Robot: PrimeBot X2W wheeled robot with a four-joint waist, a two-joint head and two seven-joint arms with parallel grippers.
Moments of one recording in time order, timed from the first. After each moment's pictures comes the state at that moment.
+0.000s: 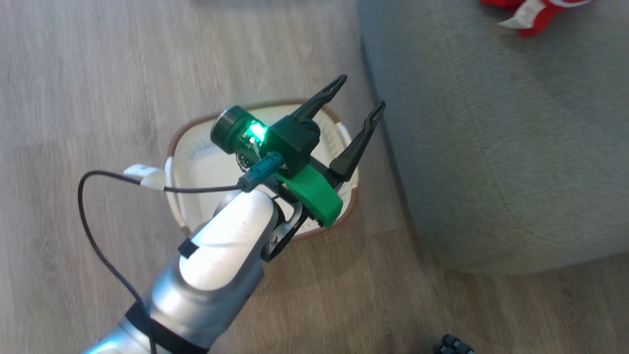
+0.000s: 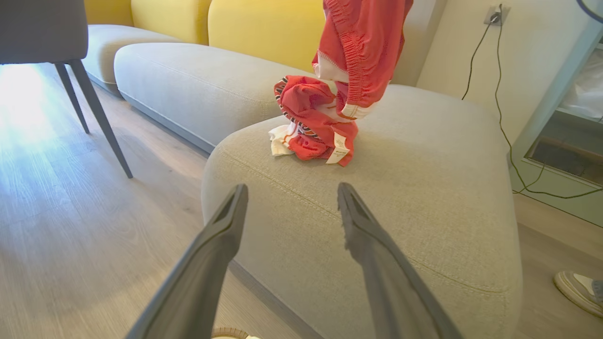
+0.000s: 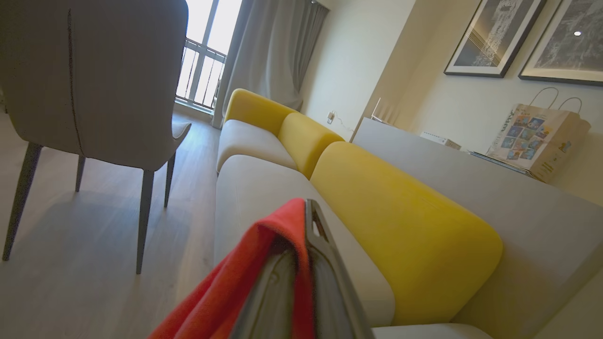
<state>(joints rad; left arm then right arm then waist) -0.68 0.05 -0.71 0.34 -0.34 -0.01 -0.25 -1.50 -0.47 0.05 0.92 0.02 0.13 -0.07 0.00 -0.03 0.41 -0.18</state>
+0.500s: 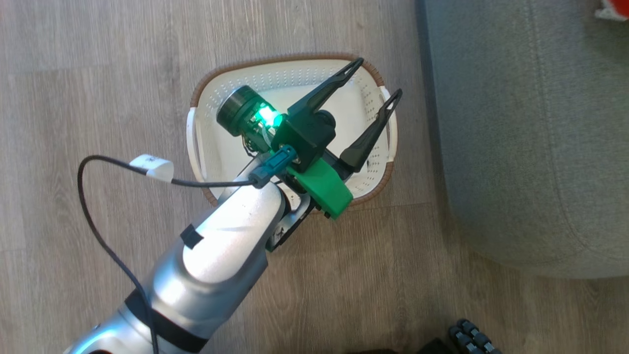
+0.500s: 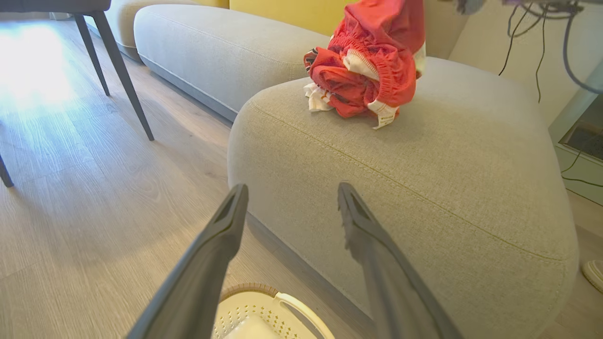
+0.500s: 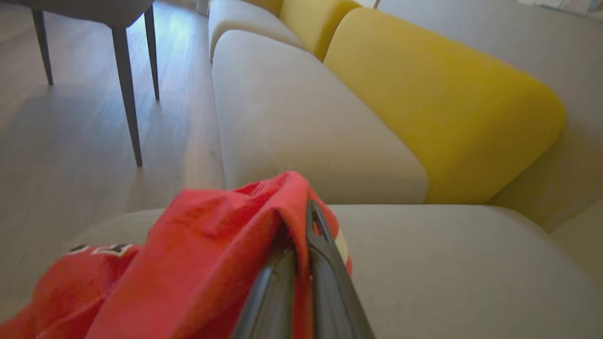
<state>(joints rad) -0.74 0.05 -0.75 0.31 -0.31 -0.01 -0.25 -1.38 -0.51 -0.24 1.14 -0.16 0.13 -0.16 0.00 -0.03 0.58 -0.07</state>
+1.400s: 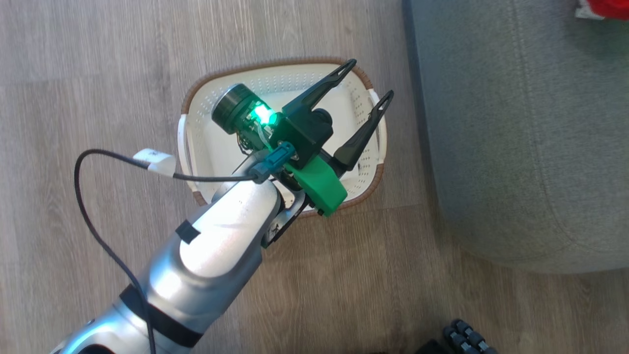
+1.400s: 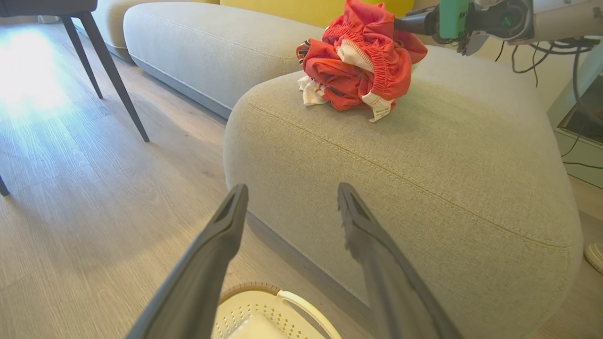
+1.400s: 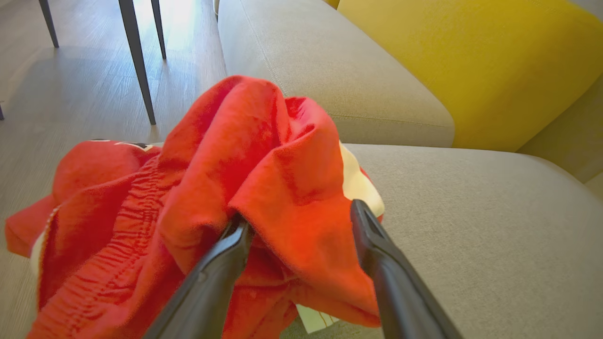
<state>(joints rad) -0.76 0.07 -0.77 0.35 -0.31 0.00 -0.25 -1.28 -0.40 -0.41 1.23 -0.30 0.13 -0.23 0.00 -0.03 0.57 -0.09</state>
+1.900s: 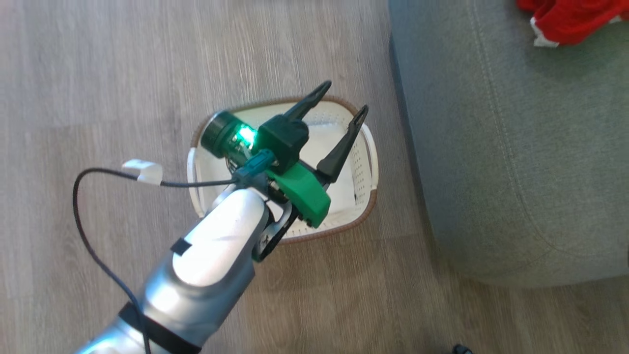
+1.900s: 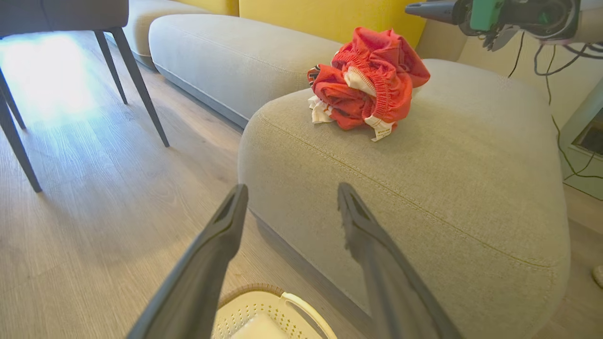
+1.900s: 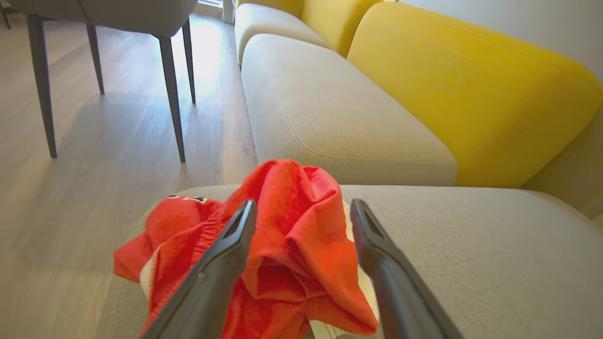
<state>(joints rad) -0.71 0.07 -0.74 0.40 -0.37 0.01 -0.25 -1.25 -0.36 -0.26 1.22 -0.20 0.13 -0.25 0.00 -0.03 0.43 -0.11</state>
